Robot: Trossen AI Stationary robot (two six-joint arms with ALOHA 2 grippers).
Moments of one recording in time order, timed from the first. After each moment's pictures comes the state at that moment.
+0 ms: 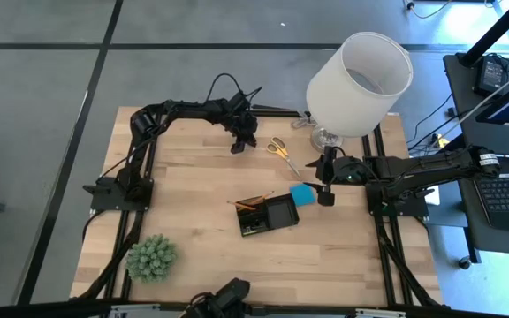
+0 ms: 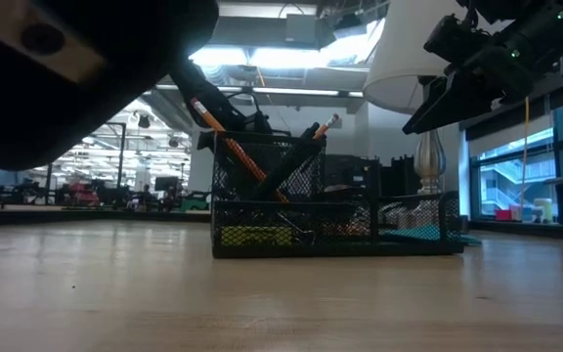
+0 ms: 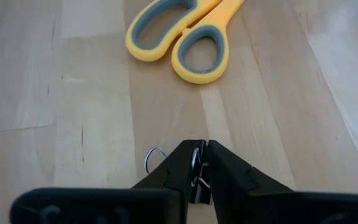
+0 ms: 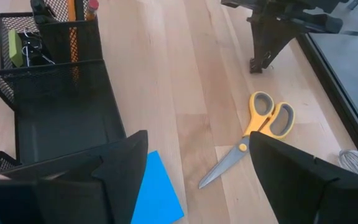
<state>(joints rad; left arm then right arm) 0.68 2.12 1.38 -0.30 0.51 0.68 0.02 0.96 0.54 -0.22 0.26 -0.09</state>
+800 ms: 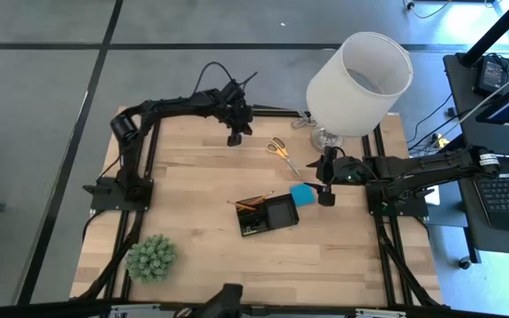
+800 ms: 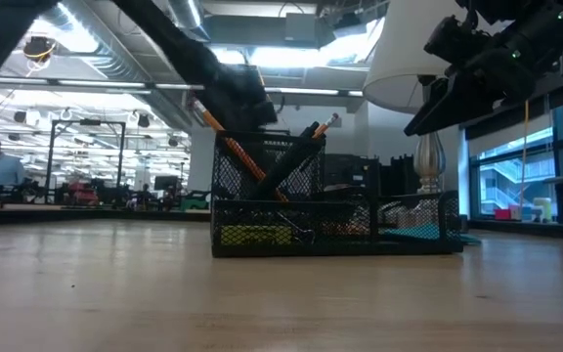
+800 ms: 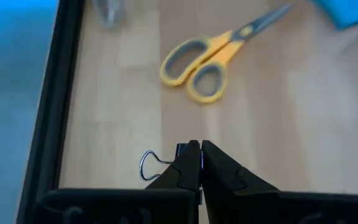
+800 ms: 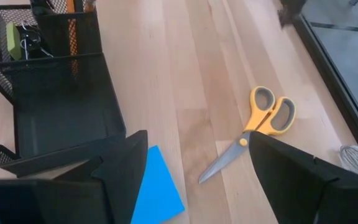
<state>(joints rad) 0.67 1.90 1.37 -0.45 0.40 0.60 0.02 0.96 0.54 -0.24 0.26 -0.08</state>
